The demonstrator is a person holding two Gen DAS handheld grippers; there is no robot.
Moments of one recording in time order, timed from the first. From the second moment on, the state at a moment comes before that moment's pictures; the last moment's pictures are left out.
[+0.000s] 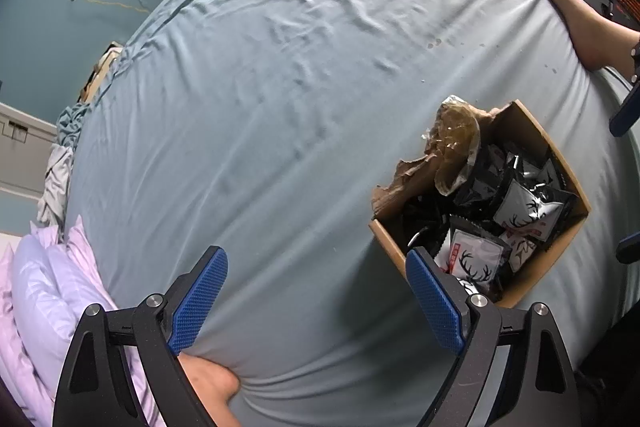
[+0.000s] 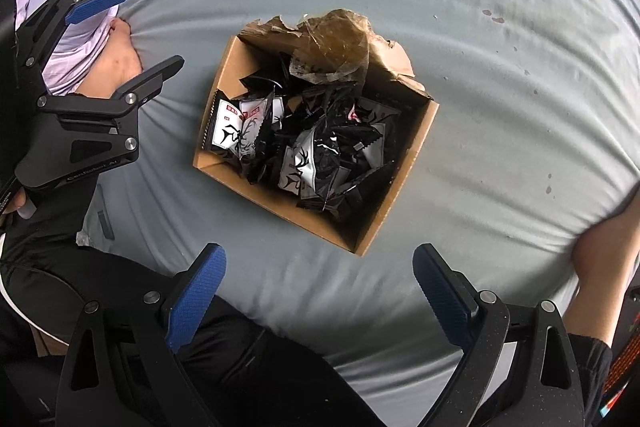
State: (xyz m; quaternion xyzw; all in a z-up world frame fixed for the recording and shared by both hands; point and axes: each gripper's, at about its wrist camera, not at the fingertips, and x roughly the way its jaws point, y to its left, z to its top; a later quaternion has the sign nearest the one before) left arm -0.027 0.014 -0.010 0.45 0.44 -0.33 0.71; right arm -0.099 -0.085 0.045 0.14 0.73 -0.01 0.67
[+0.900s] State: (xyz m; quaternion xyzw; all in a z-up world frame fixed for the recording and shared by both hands) left arm -0.011 0.019 -0.009 0.41 0.45 -0.31 0.73; right arm -0.099 -0.090 0.027 0.14 0.74 -0.03 0.65
